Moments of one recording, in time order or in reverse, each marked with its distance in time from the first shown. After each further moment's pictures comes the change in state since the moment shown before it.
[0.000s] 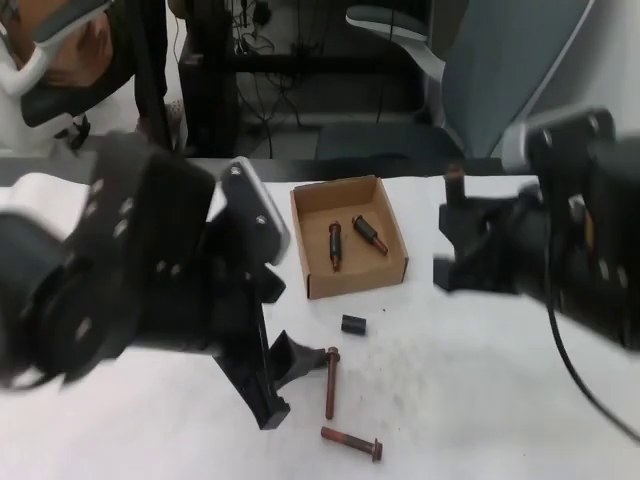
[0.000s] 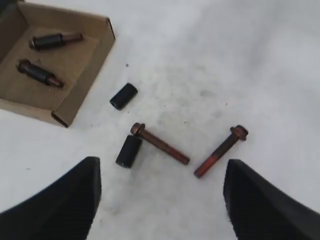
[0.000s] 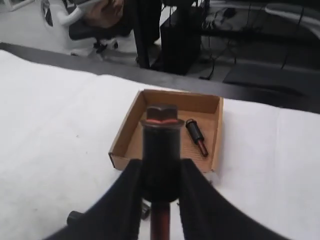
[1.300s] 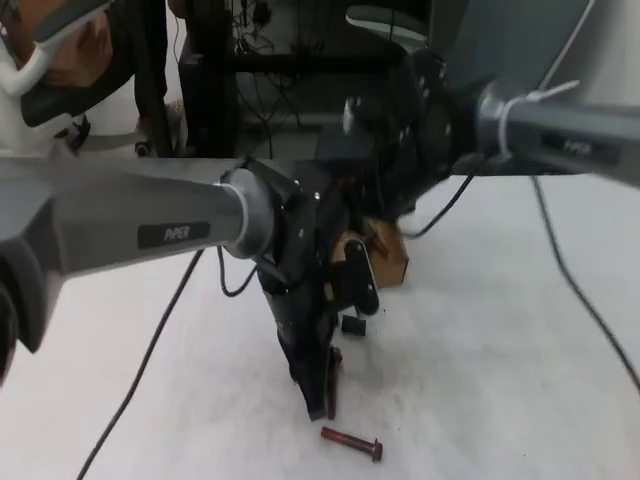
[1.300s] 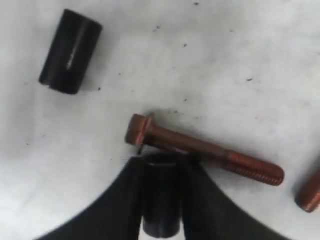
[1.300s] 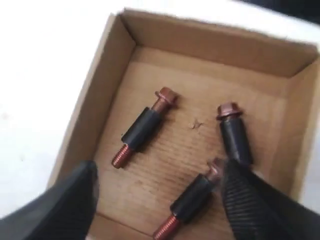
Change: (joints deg) left arm -4.2 40.8 -30.8 19.1 -12.6 17.2; right arm -6.1 52.4 -53.0 29.1 -12.5 -4.3
